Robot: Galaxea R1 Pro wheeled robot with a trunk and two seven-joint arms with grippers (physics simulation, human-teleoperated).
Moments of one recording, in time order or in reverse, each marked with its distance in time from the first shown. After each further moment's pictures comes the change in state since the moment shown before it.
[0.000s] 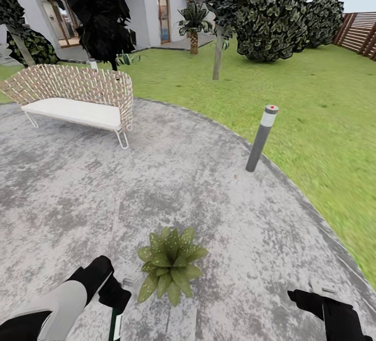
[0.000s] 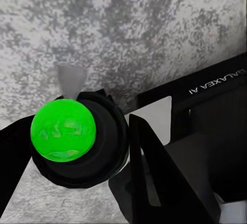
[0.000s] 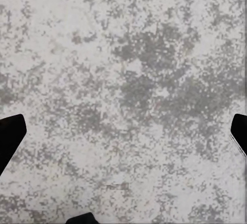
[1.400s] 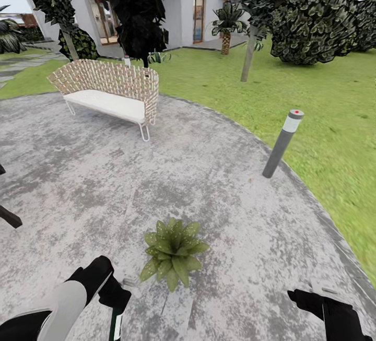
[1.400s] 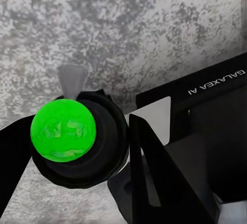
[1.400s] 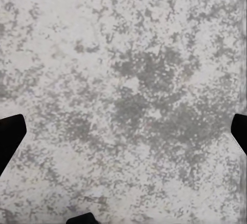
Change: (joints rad) left arm 0.000 0.000 0.008 0.002 -0.002 -0.001 0.001; right arm 0.000 0.000 0.000 0.000 -0.001 0.000 0.000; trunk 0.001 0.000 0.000
